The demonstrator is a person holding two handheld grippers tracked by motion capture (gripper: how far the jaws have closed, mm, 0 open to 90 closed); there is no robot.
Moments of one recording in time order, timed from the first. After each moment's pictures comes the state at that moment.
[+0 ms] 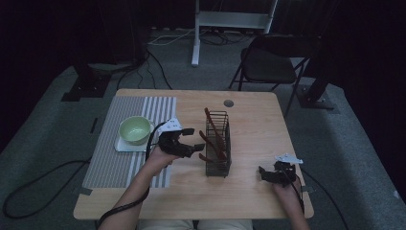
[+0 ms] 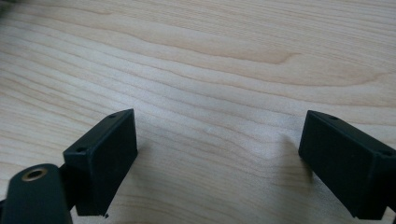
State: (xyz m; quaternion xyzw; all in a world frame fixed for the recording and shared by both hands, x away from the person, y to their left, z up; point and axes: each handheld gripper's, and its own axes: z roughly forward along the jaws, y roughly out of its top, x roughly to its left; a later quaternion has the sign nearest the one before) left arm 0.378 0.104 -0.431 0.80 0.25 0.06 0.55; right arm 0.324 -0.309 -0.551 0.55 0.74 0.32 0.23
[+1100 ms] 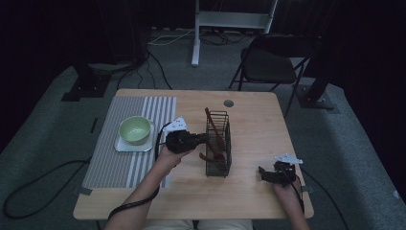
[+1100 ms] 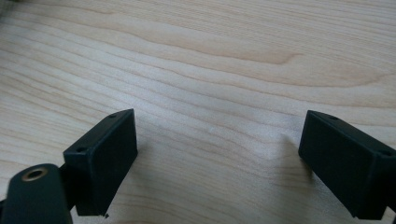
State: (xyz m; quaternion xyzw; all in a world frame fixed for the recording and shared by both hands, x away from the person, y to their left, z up) left arm 0.383 0.087 -0.437 0.77 0.24 0.05 0.59; right arm 0.324 -0.308 -0.550 0.55 0.74 0.32 0.23
